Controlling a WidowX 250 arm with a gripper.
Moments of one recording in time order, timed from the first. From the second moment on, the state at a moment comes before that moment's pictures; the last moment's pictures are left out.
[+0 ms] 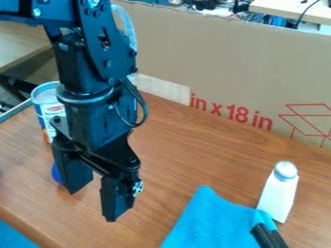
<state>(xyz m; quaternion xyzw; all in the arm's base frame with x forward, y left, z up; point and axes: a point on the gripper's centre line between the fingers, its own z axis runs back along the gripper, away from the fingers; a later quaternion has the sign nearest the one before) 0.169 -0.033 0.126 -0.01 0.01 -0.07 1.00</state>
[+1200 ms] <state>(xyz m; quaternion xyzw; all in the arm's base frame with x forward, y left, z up) 0.193 -0.166 0.047 -0.04 -0.06 -0.06 1.00</state>
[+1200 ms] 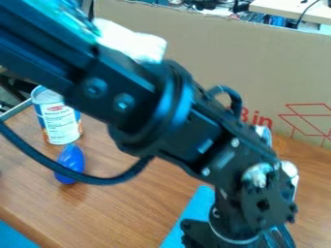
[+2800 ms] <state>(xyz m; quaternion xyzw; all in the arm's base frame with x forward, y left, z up) 0.186 -0.004 0.008 0.04 0.06 -0.01 1.00</state>
